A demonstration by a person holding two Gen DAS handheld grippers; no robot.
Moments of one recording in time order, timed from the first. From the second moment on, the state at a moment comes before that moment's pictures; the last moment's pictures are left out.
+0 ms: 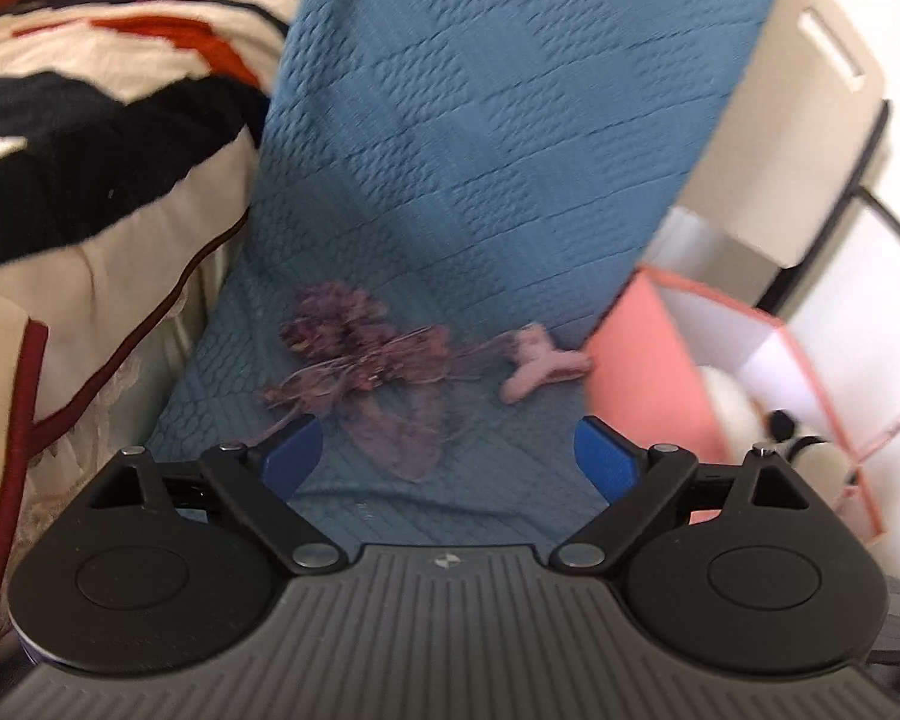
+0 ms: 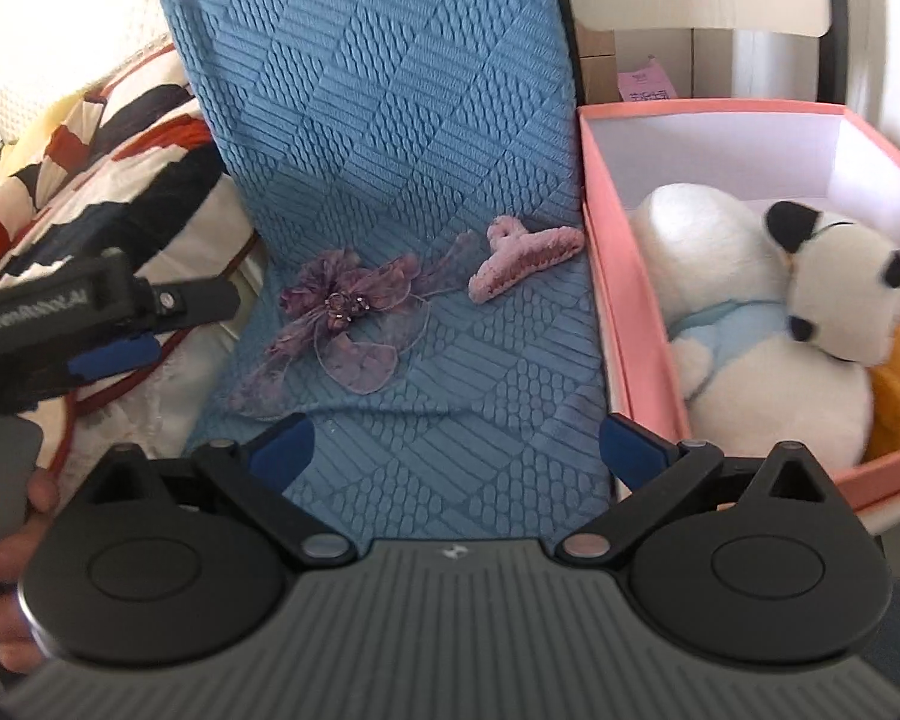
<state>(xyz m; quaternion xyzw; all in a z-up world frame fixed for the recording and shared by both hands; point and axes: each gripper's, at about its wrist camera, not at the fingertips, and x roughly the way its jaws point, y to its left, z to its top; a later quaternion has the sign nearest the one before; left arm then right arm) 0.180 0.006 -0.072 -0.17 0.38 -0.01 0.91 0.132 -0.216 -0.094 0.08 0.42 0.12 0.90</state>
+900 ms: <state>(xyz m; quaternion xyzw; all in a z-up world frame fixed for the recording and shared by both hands) 0.296 0.058 -0.146 -0.22 0.43 0.03 0.87 0.237 -0.180 -0.138 0.07 0.40 0.12 0.91</state>
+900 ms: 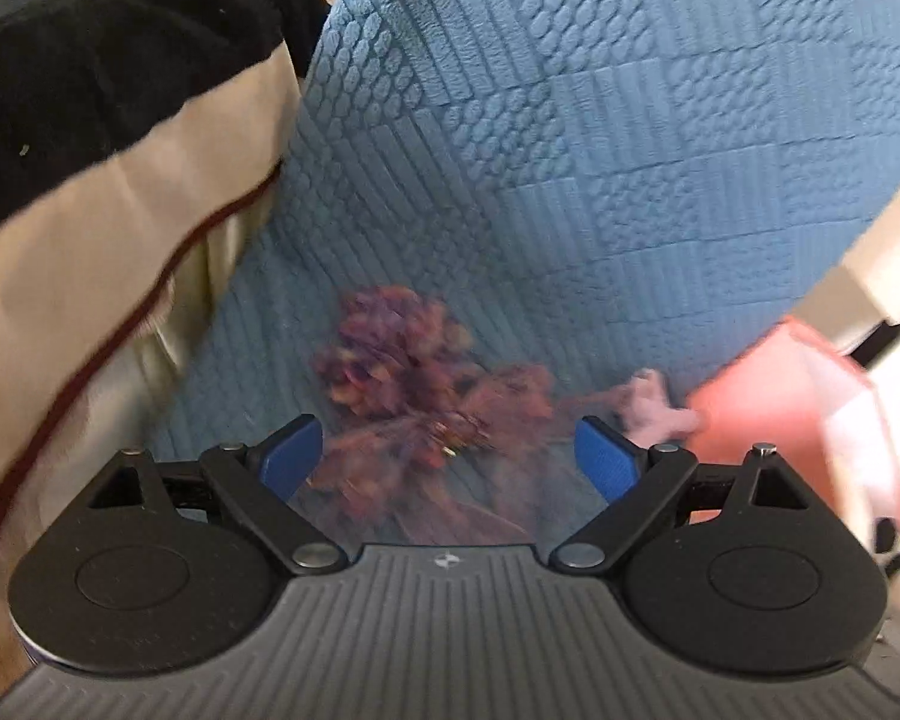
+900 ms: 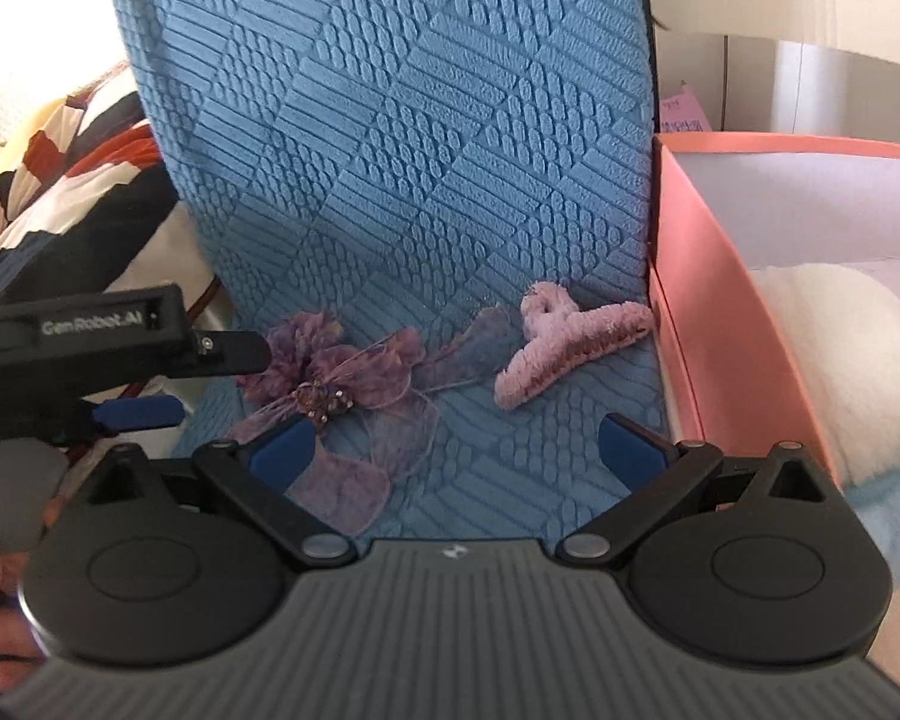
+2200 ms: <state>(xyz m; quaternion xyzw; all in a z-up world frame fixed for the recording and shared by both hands) 0.349 0.047 -0.210 -0.15 0.50 0.07 0.85 0.330 -0.176 -0.200 -0.01 0.48 0.07 0.88</state>
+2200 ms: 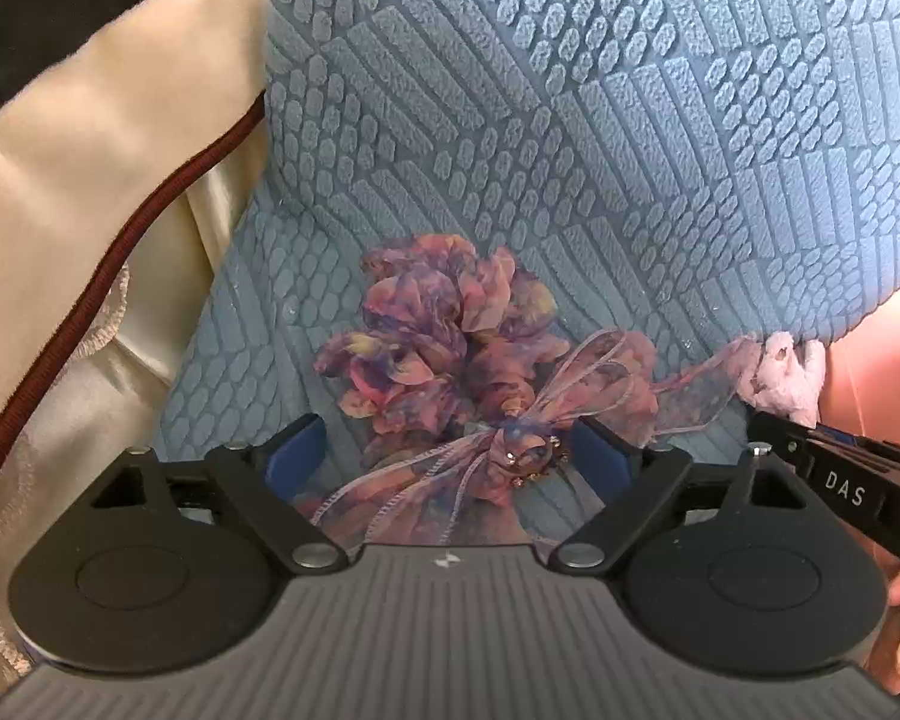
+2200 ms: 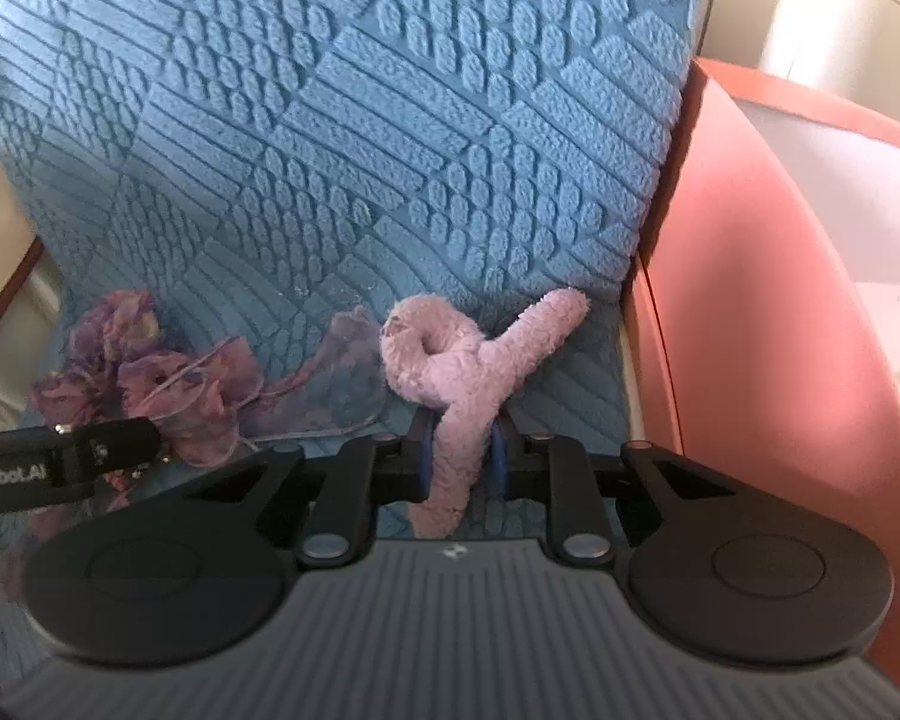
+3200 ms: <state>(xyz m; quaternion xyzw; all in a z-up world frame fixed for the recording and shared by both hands) 0.245 0.047 -0.163 -0.25 0.47 0.00 0.85 0.236 -0.156 -0.171 -0.04 0.47 0.14 0.87</state>
